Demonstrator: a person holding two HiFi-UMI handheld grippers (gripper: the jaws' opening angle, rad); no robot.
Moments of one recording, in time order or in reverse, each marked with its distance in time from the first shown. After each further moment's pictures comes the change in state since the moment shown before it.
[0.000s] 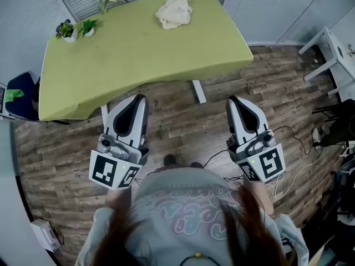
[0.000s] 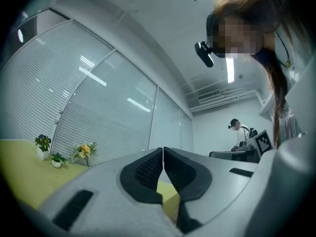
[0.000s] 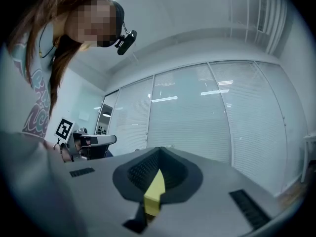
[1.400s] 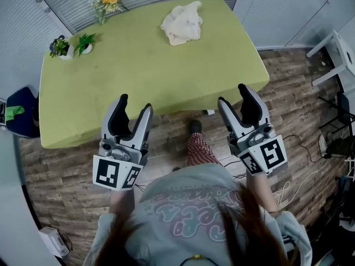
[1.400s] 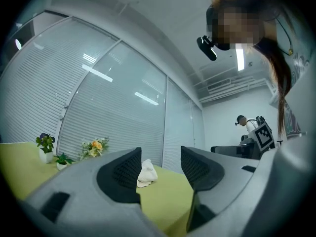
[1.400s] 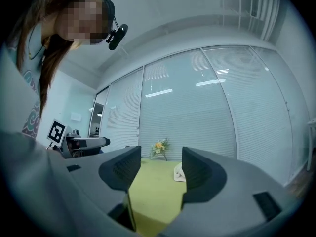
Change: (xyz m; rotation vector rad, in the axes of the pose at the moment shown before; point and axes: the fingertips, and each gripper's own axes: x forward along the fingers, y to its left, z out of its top) left arm 0.076 0.121 -0.050 0.026 0.084 0.099; right arm 0.131 -0.075 -0.063 0.056 0.077 -0.028
